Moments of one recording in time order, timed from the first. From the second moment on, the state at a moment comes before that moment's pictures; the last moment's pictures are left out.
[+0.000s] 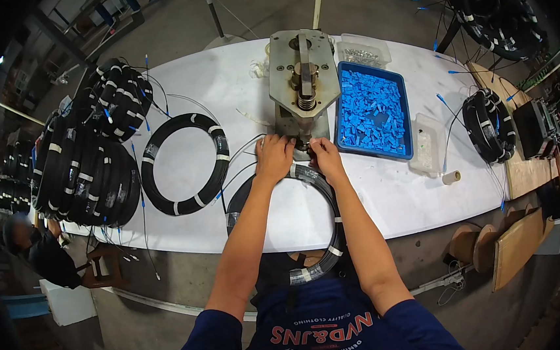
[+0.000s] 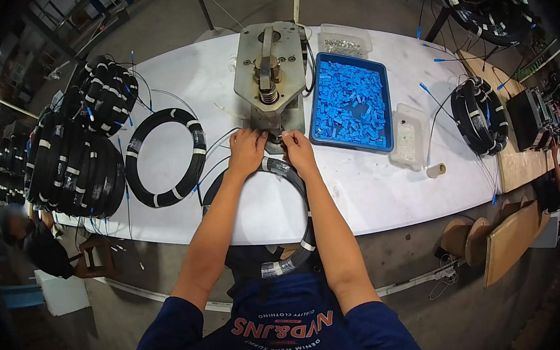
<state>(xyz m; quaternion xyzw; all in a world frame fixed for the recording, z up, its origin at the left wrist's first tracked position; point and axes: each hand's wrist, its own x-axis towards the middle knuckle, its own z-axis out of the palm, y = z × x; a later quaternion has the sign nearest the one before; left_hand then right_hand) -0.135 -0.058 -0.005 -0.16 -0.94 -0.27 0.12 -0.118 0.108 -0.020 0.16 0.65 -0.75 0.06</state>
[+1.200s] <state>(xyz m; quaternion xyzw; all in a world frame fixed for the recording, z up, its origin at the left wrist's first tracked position) -0.138 -0.055 0.001 -0.13 -0.96 -0.24 0.05 -0.129 0.115 -0.049 0.00 0.80 -0.60 -0.09</state>
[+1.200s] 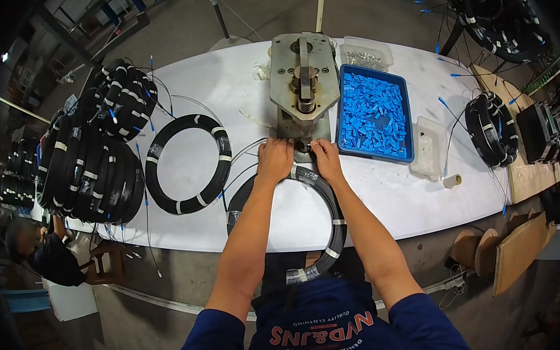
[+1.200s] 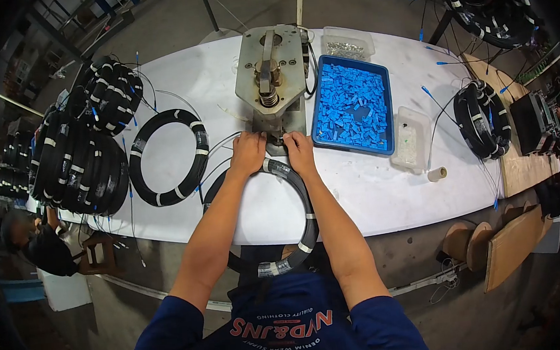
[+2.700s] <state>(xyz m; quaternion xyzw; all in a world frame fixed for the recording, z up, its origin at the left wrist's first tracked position) -0.136 -0.051 0.003 -0.11 -0.97 -0.22 0.02 -0.124 0.113 -0.041 -0.01 0.81 -0.57 -0.13</state>
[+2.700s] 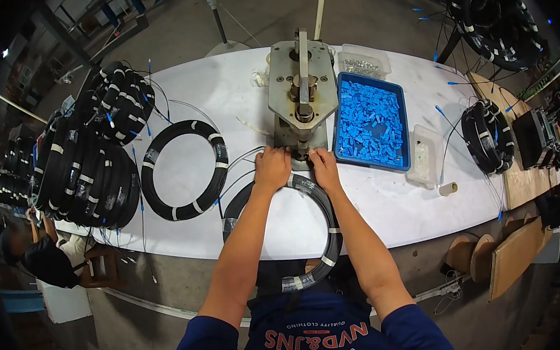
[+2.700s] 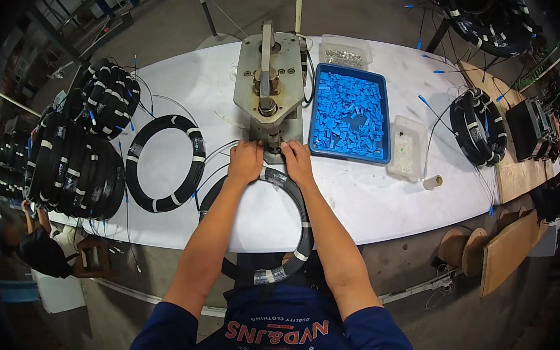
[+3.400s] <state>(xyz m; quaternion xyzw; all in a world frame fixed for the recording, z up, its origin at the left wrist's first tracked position) -0.133 -0.052 0.011 -0.12 -0.96 -0.24 0.05 -0.124 0.115 -0.038 0.00 0.81 -0.57 -0.11</state>
